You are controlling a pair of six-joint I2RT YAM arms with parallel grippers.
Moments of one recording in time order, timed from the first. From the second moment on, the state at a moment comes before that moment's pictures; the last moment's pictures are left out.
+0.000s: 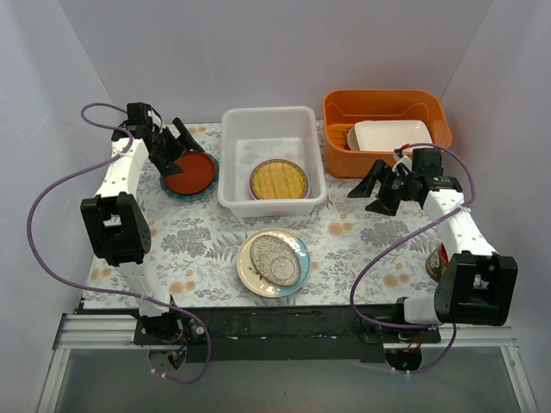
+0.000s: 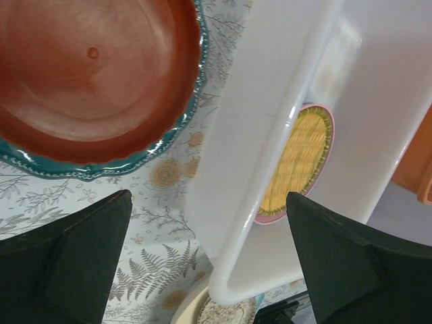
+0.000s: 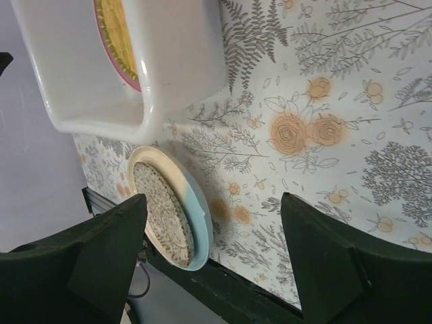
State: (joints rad) left arm 0.08 1.87 1.70 -0.79 0.40 -0.57; right arm -0.04 1.35 1.02 -0.63 -0.66 0.46
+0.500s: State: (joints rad) left arm 0.22 1.86 1.60 -0.81 0.34 -0.53; right arm 0.27 1.57 1.35 -0.59 -0.61 0.58
